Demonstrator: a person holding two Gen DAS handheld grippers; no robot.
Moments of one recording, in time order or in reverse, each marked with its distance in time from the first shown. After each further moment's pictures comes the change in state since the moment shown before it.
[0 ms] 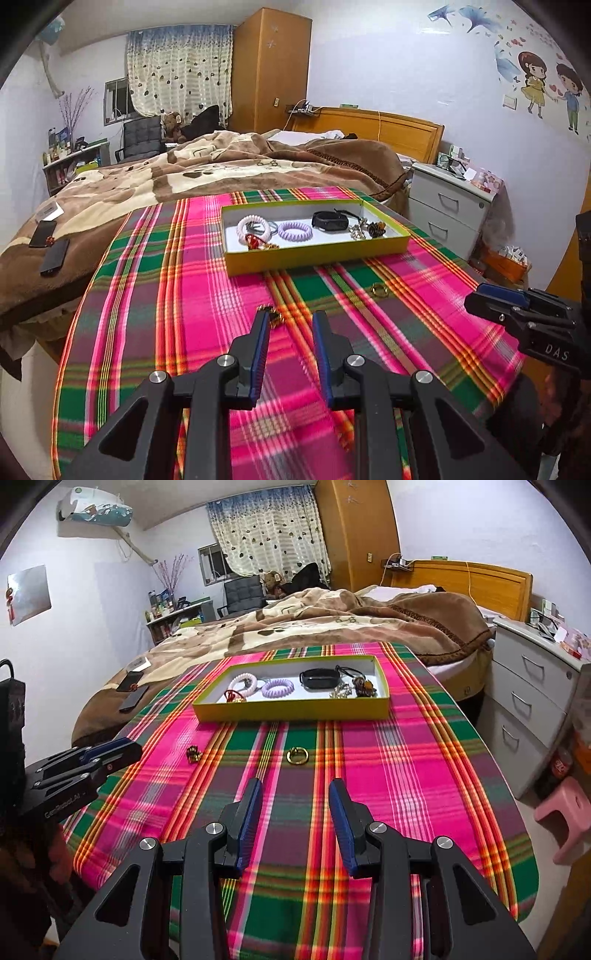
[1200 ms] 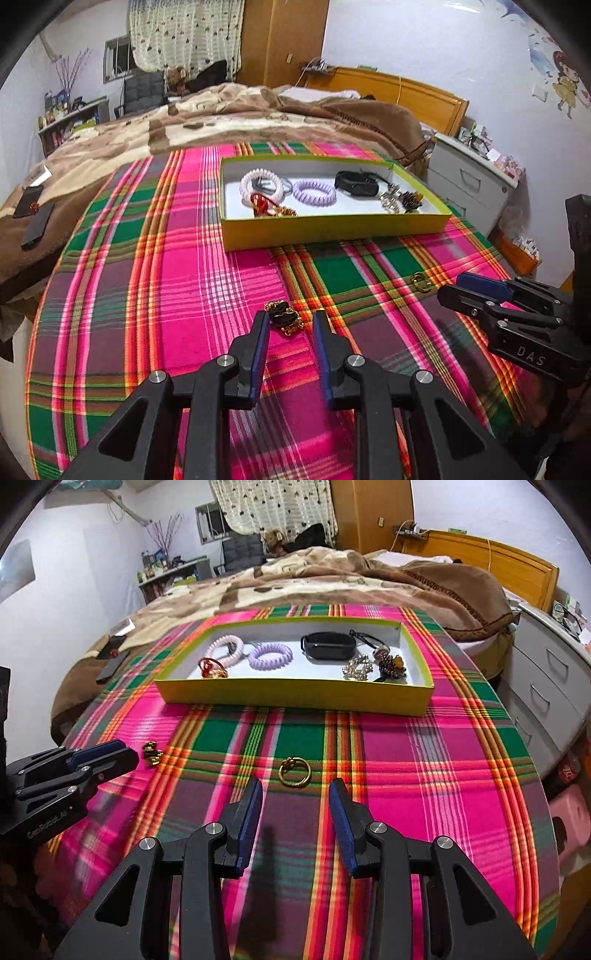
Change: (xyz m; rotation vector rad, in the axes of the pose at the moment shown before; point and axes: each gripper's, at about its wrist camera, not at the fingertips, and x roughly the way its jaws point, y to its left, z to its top) left arm 0.083 0.017 0.014 -0.066 0.197 0.003; right arm 0.095 0.001 0.027 -0.044 0.177 -0.020
